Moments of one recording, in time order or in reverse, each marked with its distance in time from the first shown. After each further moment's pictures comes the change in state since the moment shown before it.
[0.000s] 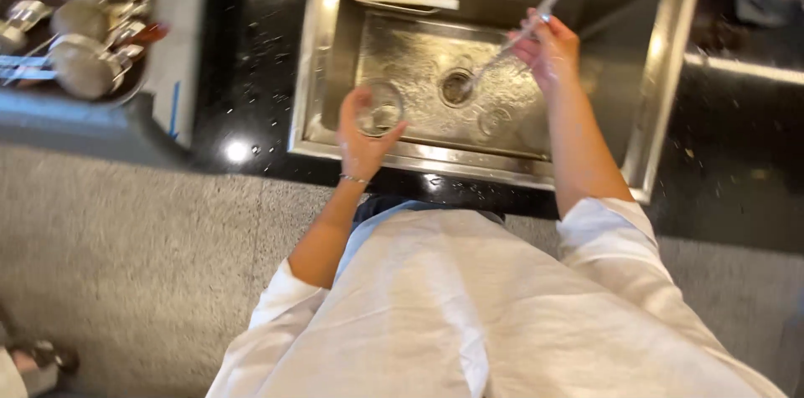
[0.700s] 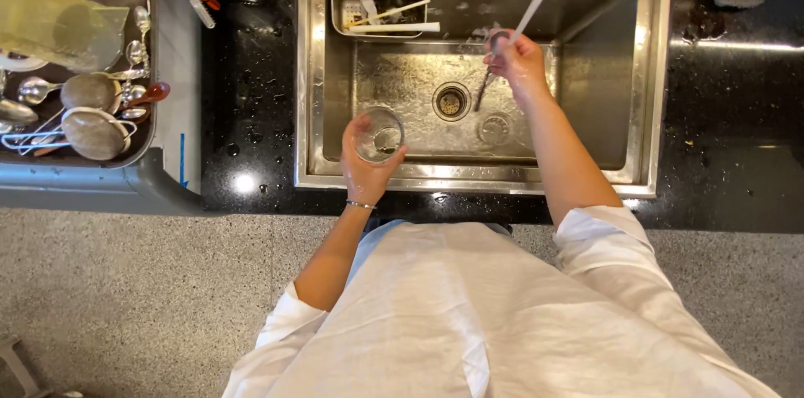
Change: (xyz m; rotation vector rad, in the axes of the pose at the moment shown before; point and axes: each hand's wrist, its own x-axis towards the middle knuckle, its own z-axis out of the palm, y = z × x) left_hand 0.004 0.004 -0.003 -0.049 -0.026 -0.070; right_hand -0.016 0.015 0.037 -0.274 -0.021 -0.044
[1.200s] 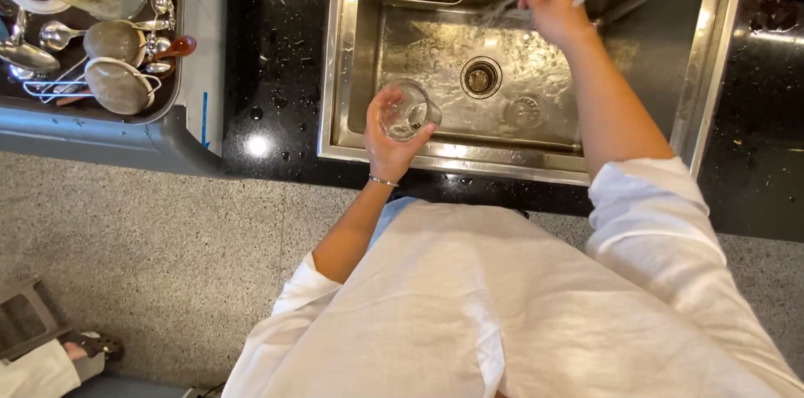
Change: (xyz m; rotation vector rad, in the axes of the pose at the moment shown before) left_hand -0.004 -0.001 -0.004 -0.191 -0.012 -0.048; right_hand 0.046 -0.039 0.022 -1.000 -0.219 -0.427
